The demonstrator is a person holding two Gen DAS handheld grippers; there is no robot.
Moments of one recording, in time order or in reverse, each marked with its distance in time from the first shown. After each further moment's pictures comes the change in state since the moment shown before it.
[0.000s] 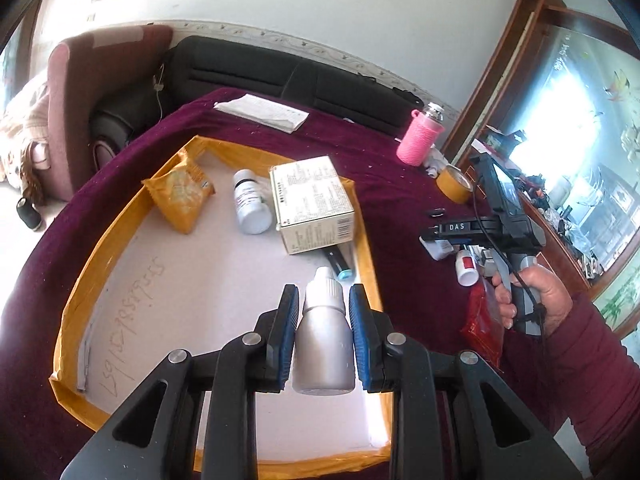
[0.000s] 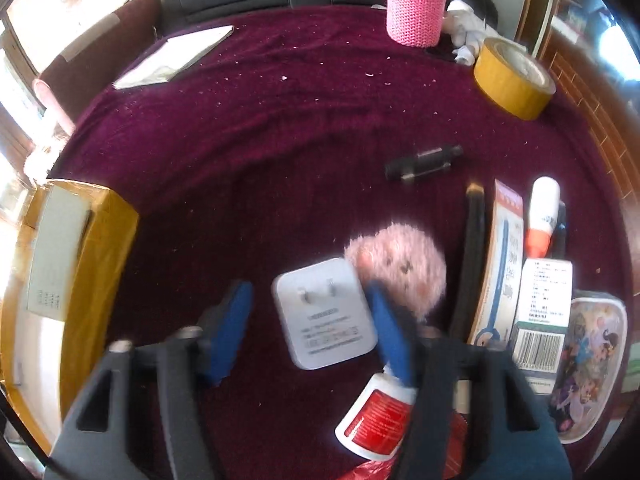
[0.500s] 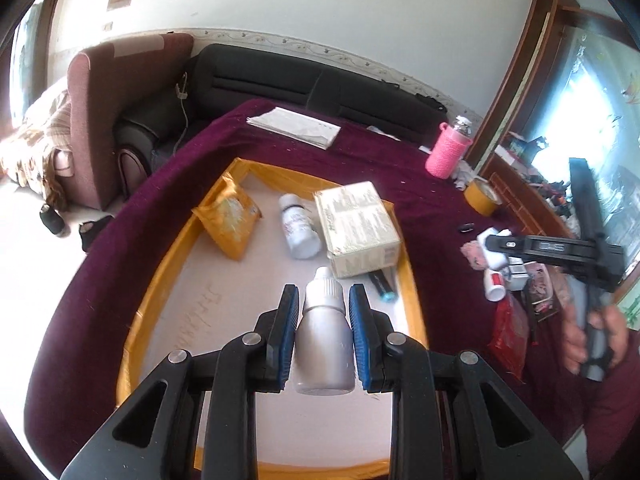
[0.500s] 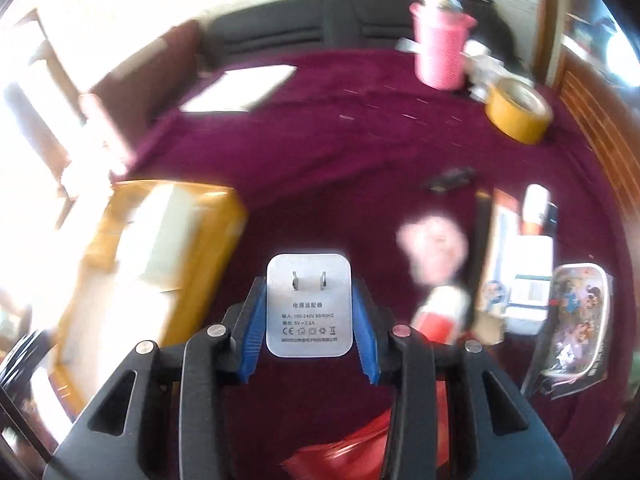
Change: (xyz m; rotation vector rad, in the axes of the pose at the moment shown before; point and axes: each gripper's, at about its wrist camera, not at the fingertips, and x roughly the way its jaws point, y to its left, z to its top) left arm -0.016 0.027 0.027 0.018 -0.017 0.114; right arm -0.092 0.035 -0.036 -0.040 -0.127 0.205
